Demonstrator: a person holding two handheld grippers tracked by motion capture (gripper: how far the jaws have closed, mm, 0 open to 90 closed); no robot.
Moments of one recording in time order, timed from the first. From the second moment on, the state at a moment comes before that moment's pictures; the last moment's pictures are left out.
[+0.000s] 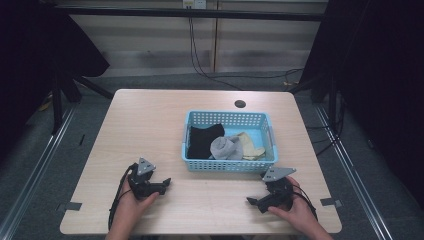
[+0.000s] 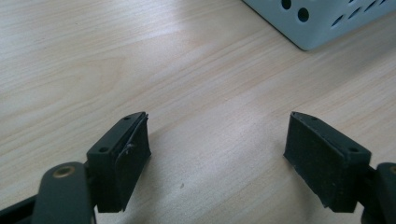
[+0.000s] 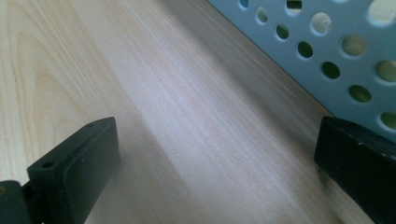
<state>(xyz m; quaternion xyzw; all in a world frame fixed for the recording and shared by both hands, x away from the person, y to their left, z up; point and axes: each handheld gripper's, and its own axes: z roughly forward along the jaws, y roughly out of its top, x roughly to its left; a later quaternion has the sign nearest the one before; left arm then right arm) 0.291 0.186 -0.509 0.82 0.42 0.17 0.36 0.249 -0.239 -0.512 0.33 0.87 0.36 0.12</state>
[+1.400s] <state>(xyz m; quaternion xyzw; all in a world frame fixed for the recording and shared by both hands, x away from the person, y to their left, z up) 0.291 0.185 -0.509 0.82 0.42 0.17 0.37 0.282 -0.207 -0.408 0.27 0.95 0.15 -0.02</state>
